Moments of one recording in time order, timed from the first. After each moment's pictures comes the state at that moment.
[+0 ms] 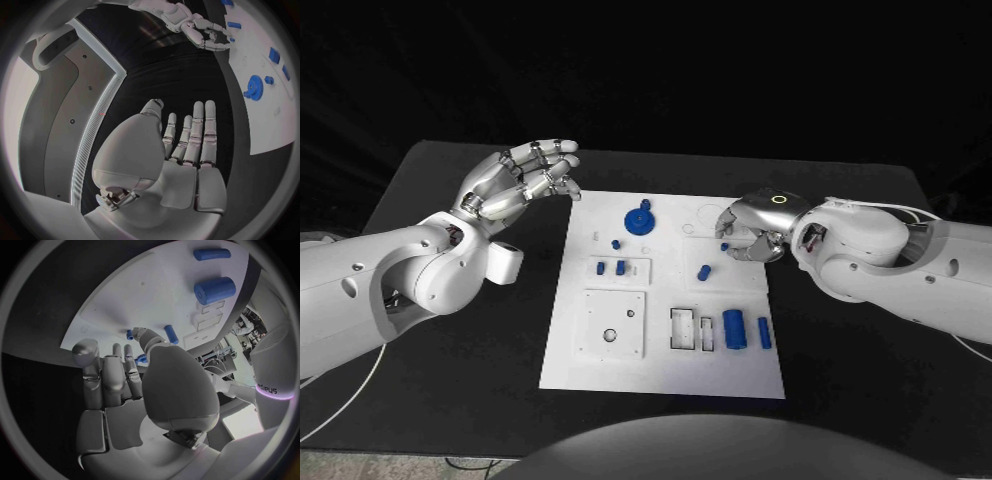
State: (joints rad) left arm 1.24 -0.97 -0.16 1.59 -0.17 -0.13 0.64; left_hand 1.42 0.02 -0.02 0.28 0.53 0.57 0.08 0.33 0.39 0.39 0.18 0.58 0.59 0.70 0.15 0.65 0.53 0.16 0.69 0.24 0.42 1.10; right arm 1.21 -1.00 -0.12 1.71 -1.79 -0.18 -0.23; right_hand 1.37 -0.17 0.26 0.11 0.49 0.92 0.09 0.24 0.32 0.80 0.09 0.43 0.45 1.42 -0.01 1.24 1.13 0.14 1.32 0.09 0.84 1.31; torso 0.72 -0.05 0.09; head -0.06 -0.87
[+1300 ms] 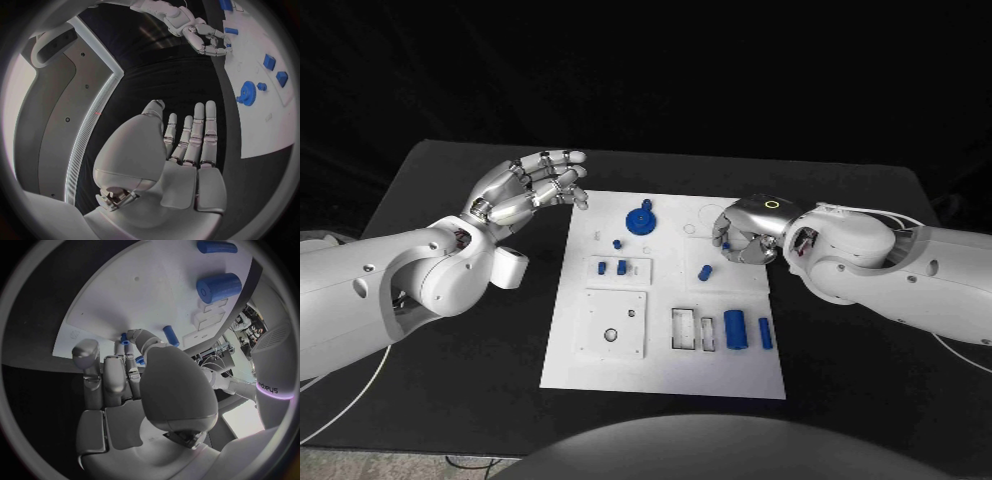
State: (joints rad) left arm 1.23 -0.95 -0.17 1.57 -0.16 -0.10 0.60; left_hand 1.44 0.04 -0.03 0.29 0.55 0.56 0.09 0.34 0.38 0.37 0.20 0.60 0.57 0.67 0.16 0.64 0.52 0.16 0.69 0.25 0.40 1.09; right arm 1.18 -0.95 -0.12 1.65 -1.75 -0.22 -0.19; right_hand 1.42 -0.14 0.31 0.07 0.59 1.01 0.11 0.27 0.39 0.89 0.07 0.44 0.39 1.43 -0.02 1.25 1.14 0.14 1.34 0.08 0.85 1.31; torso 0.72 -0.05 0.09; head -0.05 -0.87
